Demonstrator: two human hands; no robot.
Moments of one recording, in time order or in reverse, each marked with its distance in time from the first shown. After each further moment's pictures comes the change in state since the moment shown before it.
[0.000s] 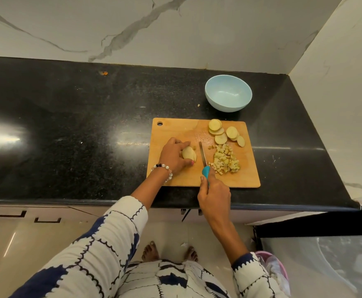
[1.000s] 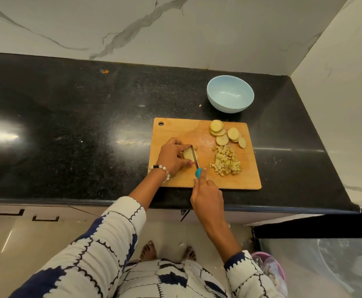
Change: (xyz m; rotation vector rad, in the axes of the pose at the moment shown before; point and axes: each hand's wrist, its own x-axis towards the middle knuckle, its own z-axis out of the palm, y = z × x) left_hand -0.004 -0.004 -0.007 -0.106 0.036 0.056; right_hand -0.002 -0.014 0.010 -0.237 -0.115 -0.054
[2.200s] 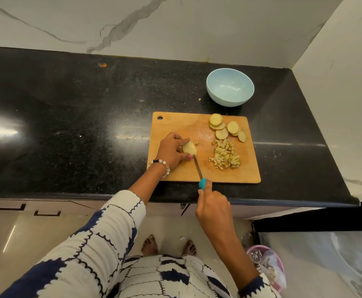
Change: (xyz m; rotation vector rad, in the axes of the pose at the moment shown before) left_hand 0.002 -0.003 0.003 -0.010 -0.001 0.001; right_hand -0.041 0.011 -0.021 0.044 -0.051 -0.062
